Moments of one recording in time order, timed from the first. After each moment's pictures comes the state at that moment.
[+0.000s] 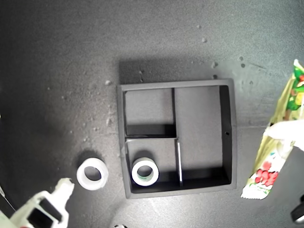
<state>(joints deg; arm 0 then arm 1) 38.9 78.7 66.0 100.5 -82.9 -7.3 92.1 69.1 82.9 30.0</state>
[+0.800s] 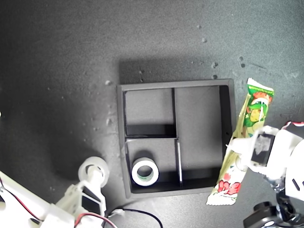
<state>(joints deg) 35.0 57.7 55.7 95.3 -80.6 -10.2 75.3 56.7 82.7 31.2</state>
